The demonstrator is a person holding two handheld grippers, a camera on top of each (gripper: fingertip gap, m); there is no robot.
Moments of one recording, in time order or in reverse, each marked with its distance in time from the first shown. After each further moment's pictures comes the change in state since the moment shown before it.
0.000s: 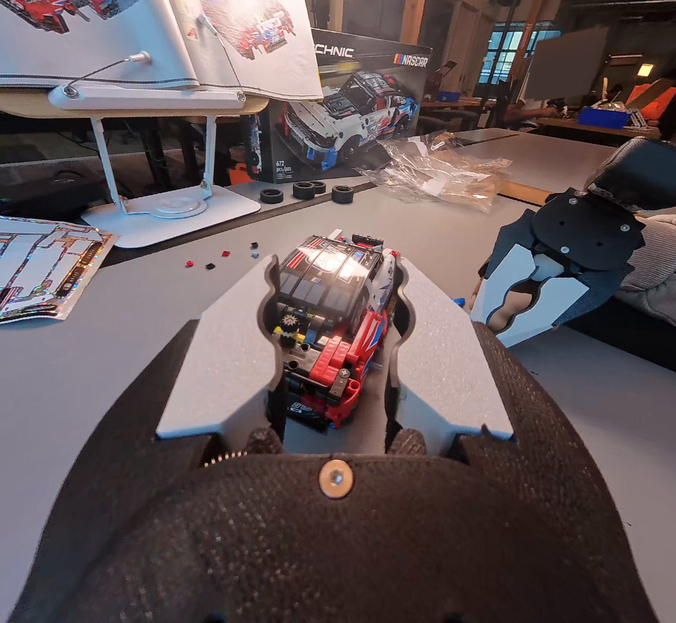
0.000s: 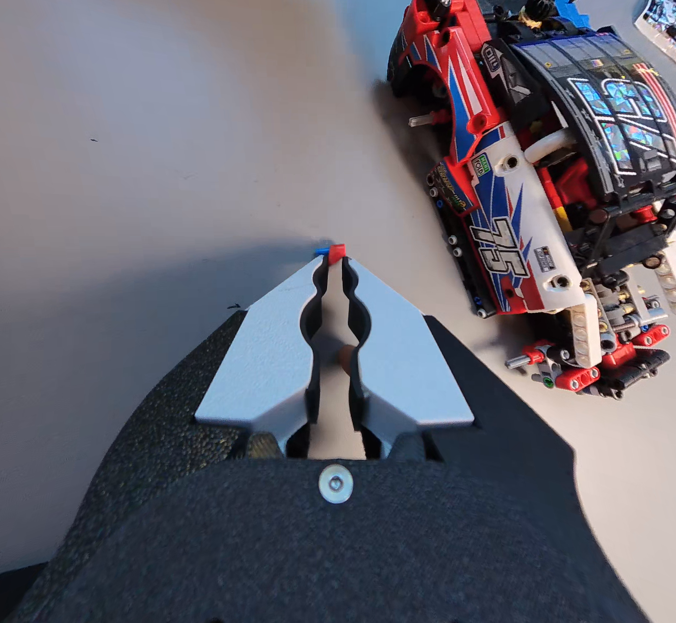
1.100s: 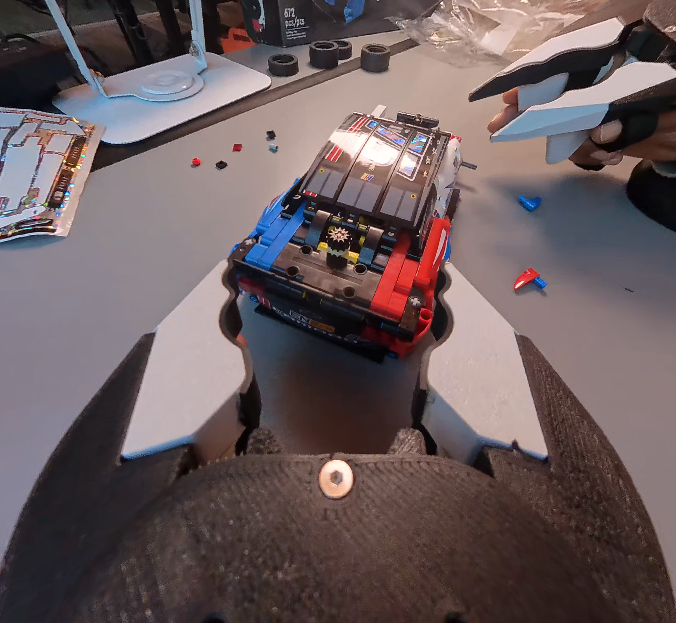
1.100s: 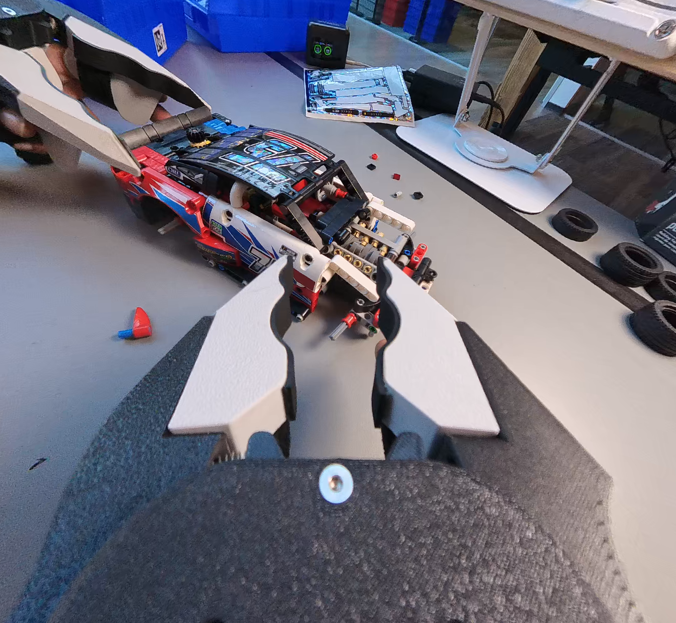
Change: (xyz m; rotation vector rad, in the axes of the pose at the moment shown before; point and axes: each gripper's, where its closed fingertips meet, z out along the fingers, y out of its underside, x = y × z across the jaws) left arm -0.035 0.069 0.008 -0.333 -0.034 0.044; right arm 0.119 0.006 -0.051 0.355 0.509 0.427
